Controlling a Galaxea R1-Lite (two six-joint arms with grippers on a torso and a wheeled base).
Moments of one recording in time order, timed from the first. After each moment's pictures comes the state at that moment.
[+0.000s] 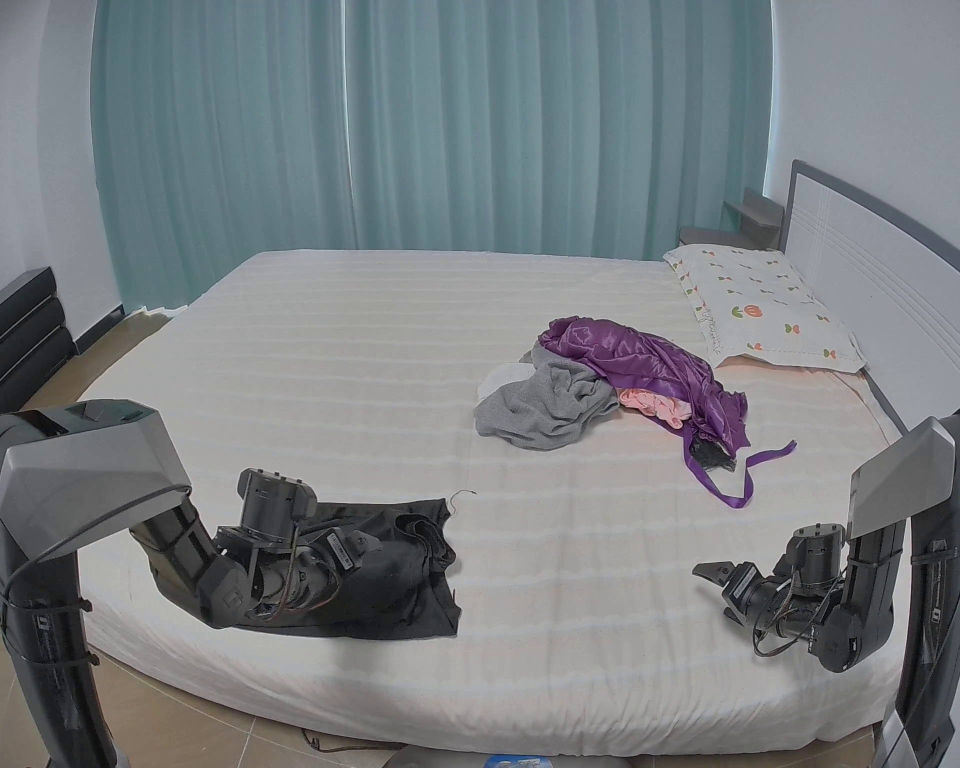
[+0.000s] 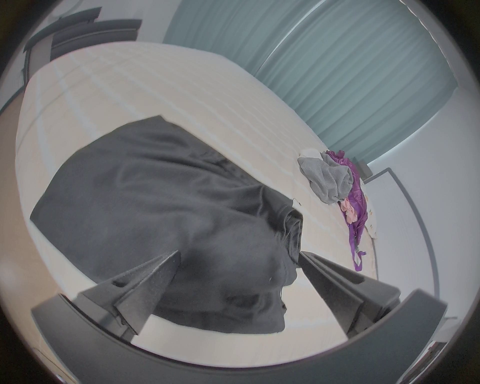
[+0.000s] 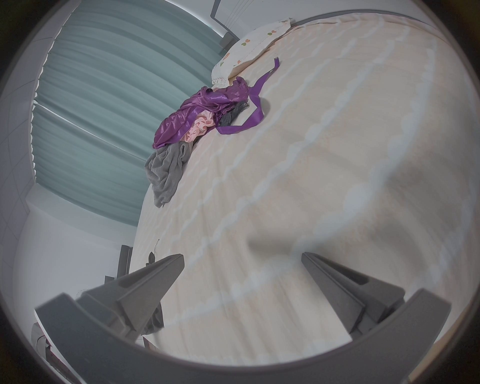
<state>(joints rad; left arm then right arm) -0.30 2.20 -0.70 -0.74 -0.01 -0.84 0.12 2.40 -0.26 -1.48 0.16 0.91</state>
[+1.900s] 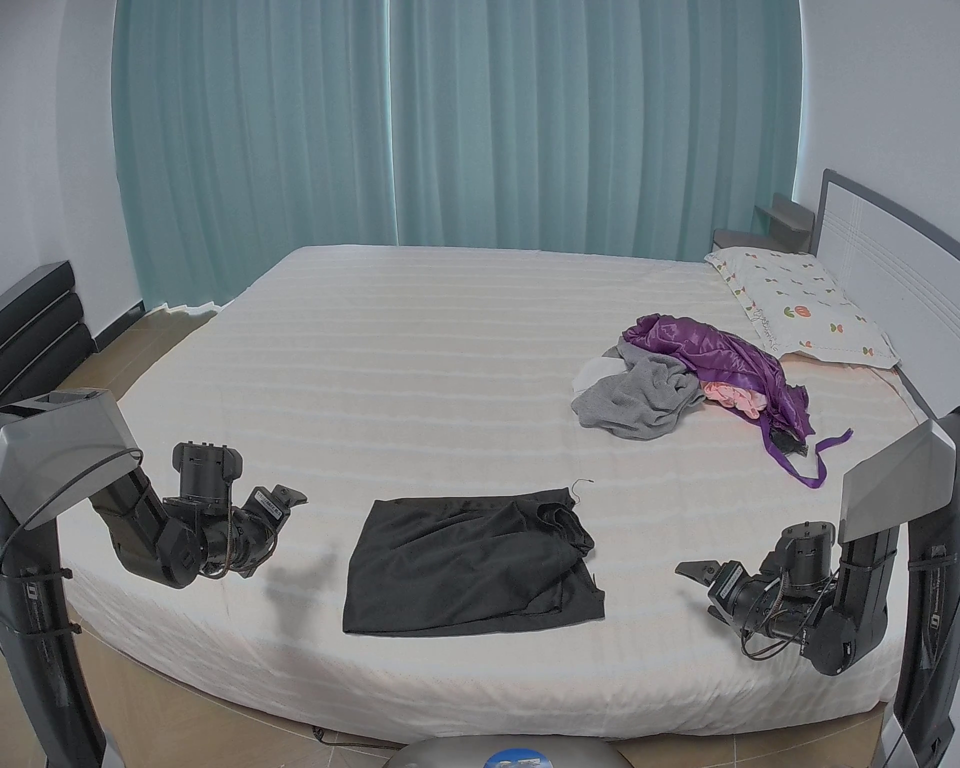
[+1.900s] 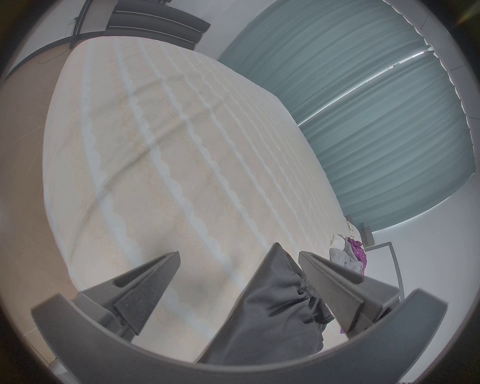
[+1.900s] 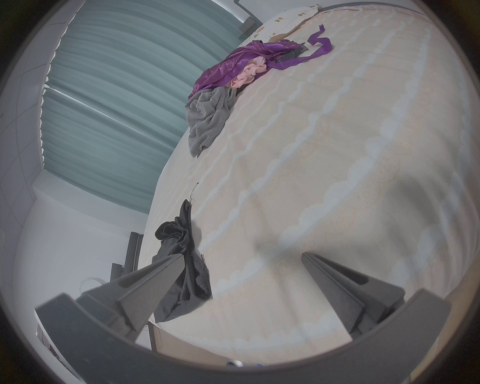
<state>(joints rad) -0.07 2.22 -0.77 -0.77 -0.08 -0.99 0.17 2.38 -0.27 -1.48 0.17 0.93</state>
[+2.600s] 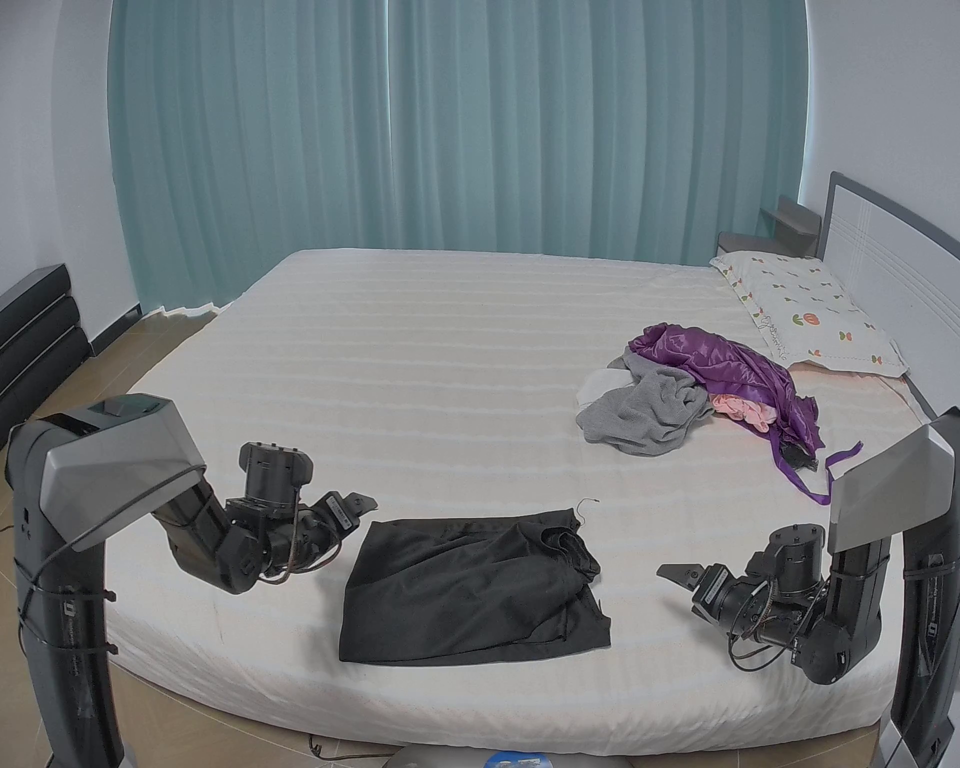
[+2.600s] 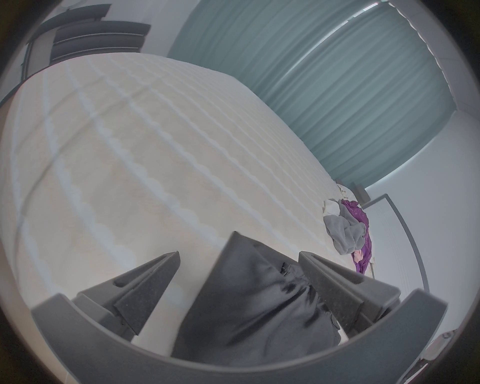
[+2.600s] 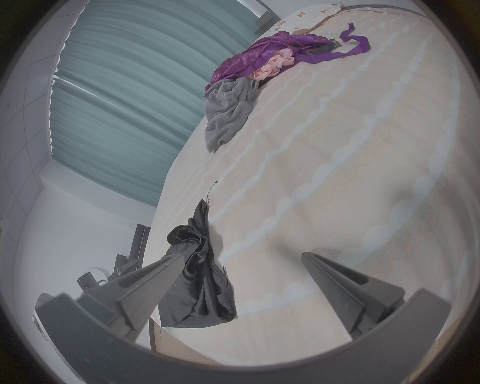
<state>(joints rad) -0.22 2.31 -0.89 -0.76 -0.05 -0.82 0.25 2.37 -0.26 -1.52 0.16 0.93</state>
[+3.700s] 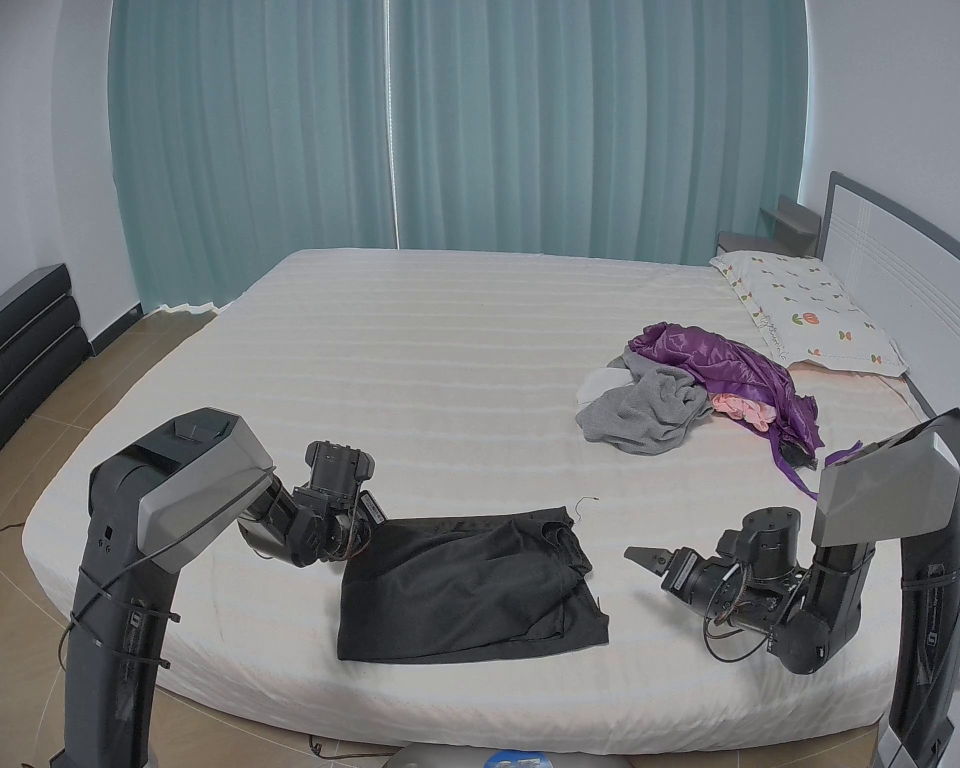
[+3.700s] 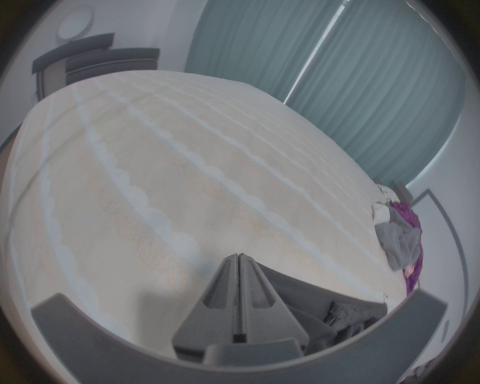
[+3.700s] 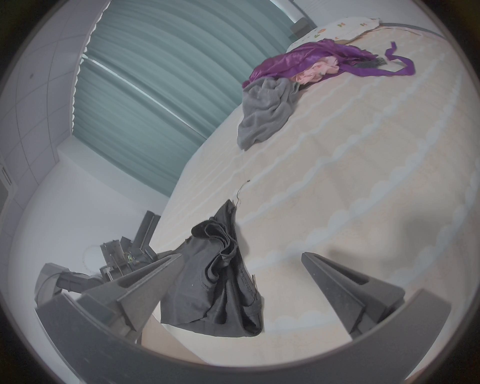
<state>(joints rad) -0.28 2.56 -1.34 -0.46 0.23 -0.80 0.34 2.35 -0.39 -1.46 0.13 0.83</state>
